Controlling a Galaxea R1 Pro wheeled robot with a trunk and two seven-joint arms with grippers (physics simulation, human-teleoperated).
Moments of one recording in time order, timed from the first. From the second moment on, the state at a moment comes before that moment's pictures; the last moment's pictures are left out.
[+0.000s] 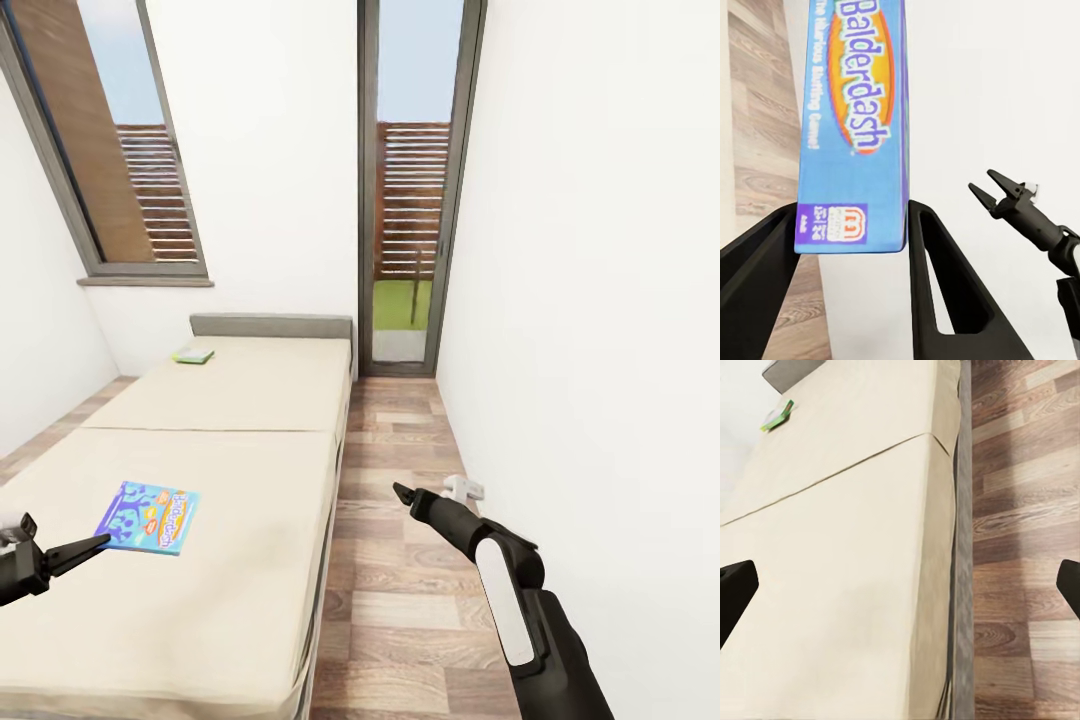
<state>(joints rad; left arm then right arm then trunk) -0.33 0.50 0.62 -1.06 0.08 1.00 -1.57 -0.38 0.17 -0.02 -1.43 -0.40 0.68 0.03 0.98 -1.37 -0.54</state>
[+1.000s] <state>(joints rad) -0.33 0.50 0.59 -1.06 0.08 1.00 -1.57 -0.38 0.17 -0.02 -1.43 -0.40 0.68 0.03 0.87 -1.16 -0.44</state>
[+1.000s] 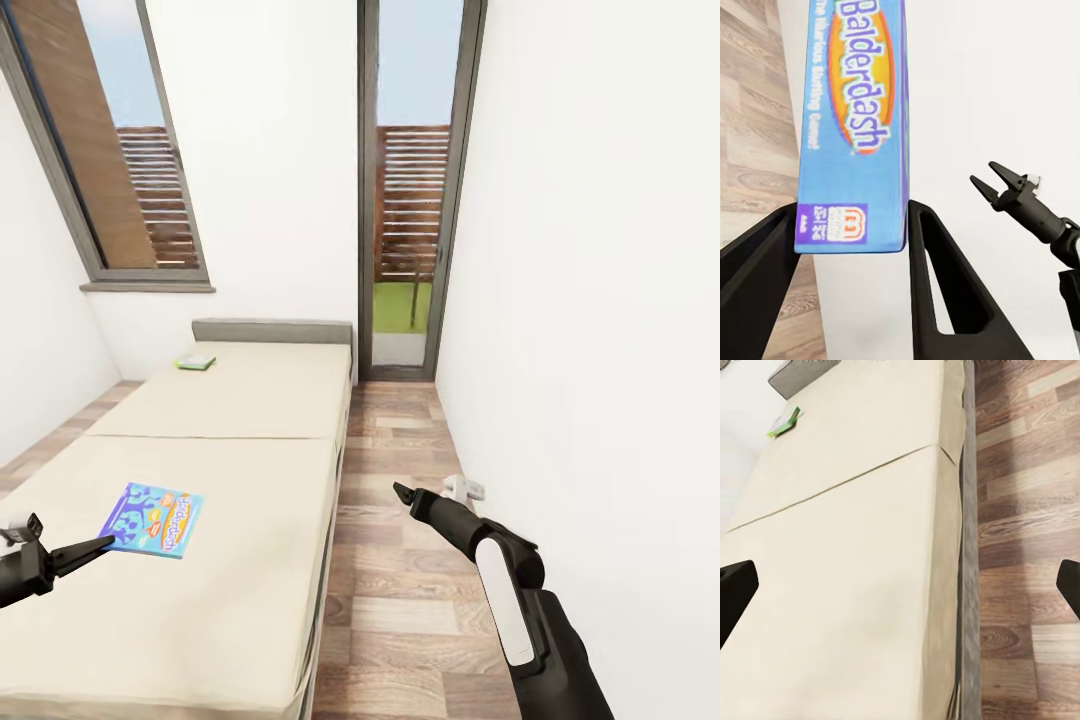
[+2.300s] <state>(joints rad) -0.33 0.50 0.59 -1.06 0.08 1.00 -1.57 -0.38 0.17 -0.03 -1.43 -0.40 0.68 0.03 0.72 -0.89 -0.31</state>
